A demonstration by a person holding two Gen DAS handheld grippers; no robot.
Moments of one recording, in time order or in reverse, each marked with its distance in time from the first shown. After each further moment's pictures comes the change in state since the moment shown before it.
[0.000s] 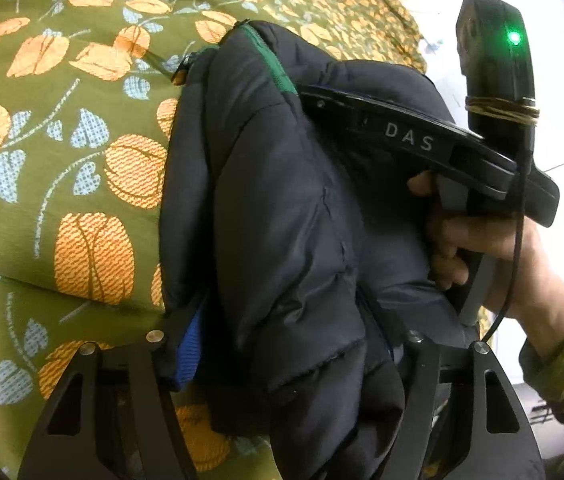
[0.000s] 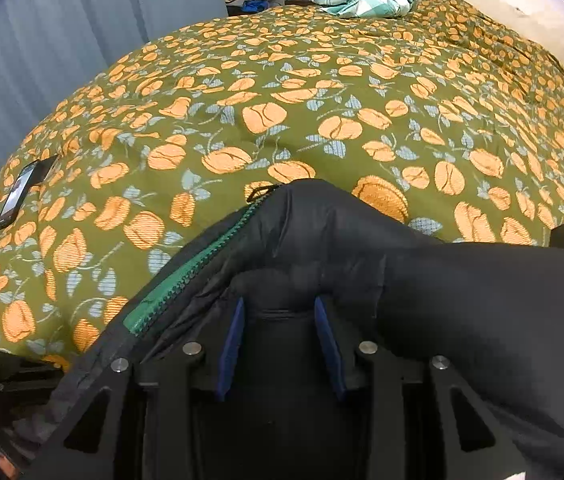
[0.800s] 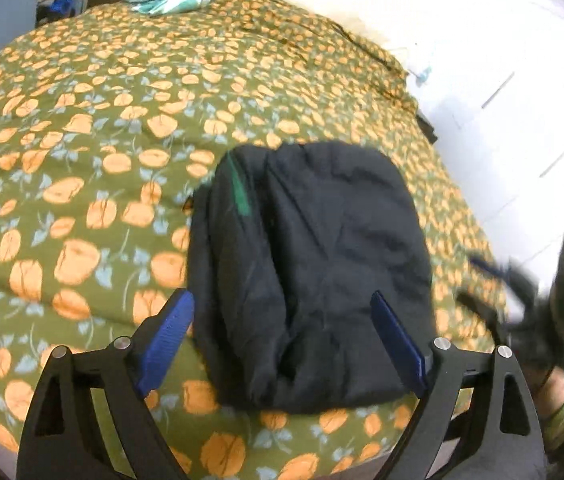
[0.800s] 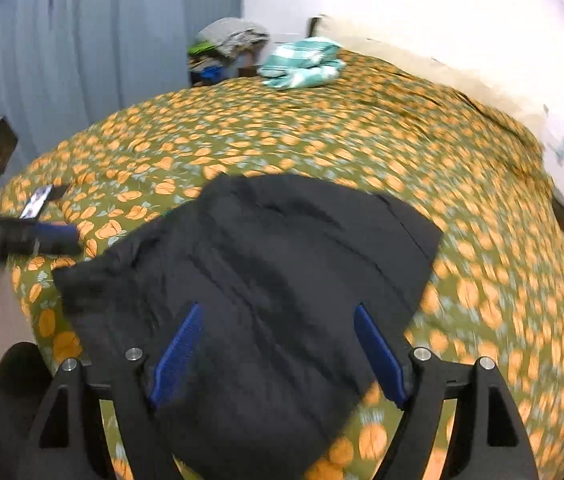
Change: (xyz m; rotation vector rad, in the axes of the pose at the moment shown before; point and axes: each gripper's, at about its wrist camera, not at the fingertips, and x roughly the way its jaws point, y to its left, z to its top) left arm -0.110 -0.077 0.015 0.135 -0.239 0.145; right arm -0.229 -0.020 -0.136 0.091 -0.235 -0.198
